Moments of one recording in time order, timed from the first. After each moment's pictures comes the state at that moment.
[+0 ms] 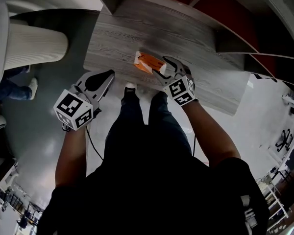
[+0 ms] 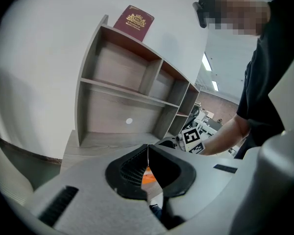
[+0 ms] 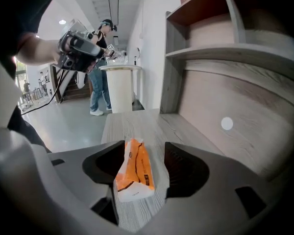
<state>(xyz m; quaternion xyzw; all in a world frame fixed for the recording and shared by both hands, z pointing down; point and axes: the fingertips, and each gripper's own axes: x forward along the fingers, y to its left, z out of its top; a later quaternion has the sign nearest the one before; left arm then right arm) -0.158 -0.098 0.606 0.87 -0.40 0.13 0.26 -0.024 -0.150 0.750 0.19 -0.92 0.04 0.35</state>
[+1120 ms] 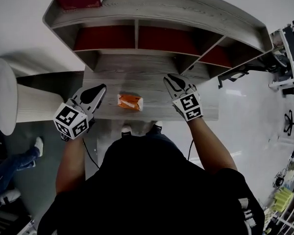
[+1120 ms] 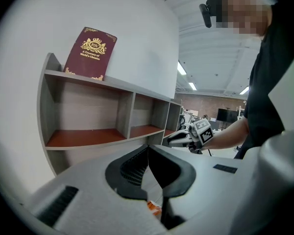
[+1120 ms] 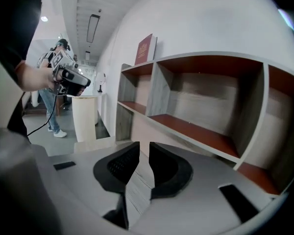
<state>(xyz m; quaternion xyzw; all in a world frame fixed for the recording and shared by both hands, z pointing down) -0.101 -0.156 0.454 0.93 -0.34 0.11 0.13 0.121 -0.202 0.536 0.40 -0.88 0.01 0.23</state>
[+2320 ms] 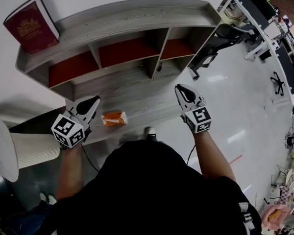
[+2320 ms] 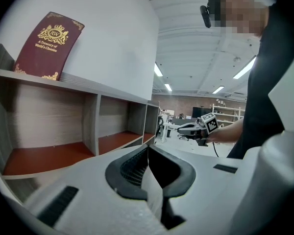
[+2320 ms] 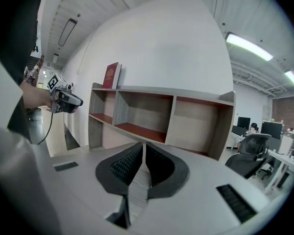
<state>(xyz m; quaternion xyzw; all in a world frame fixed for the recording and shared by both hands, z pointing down) -0.017 -0.161 0.431 0.97 -0.20 0.10 0.08 0.273 -0.110 0.455 0.59 -0.79 0.02 0.15</state>
